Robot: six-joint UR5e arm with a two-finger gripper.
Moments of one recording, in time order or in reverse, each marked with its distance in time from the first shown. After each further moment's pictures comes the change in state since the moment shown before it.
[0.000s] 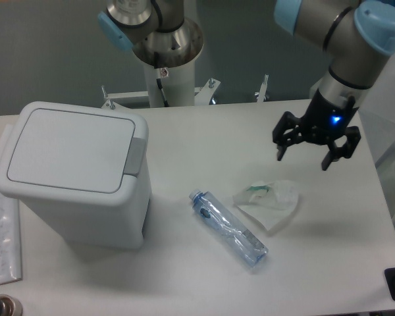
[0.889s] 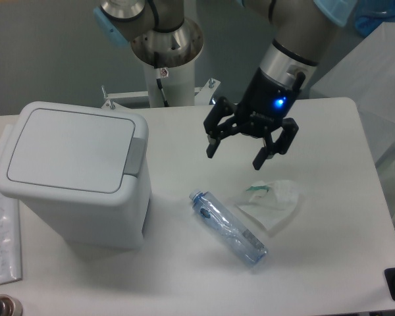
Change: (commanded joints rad) arm -0.121 0.091 -0.037 0.041 -0.143 -0.284
